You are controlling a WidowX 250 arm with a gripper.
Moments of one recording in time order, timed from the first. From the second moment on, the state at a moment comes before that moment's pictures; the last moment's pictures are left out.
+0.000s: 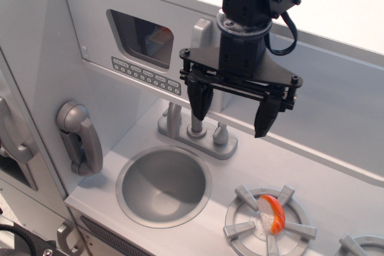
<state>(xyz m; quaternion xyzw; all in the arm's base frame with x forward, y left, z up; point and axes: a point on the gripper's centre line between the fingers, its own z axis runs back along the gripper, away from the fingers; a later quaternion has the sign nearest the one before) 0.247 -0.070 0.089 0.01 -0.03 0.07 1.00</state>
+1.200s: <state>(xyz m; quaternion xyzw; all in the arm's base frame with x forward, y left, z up) 0.275 0.005 0.114 0.00 -0.12 0.04 0.99</state>
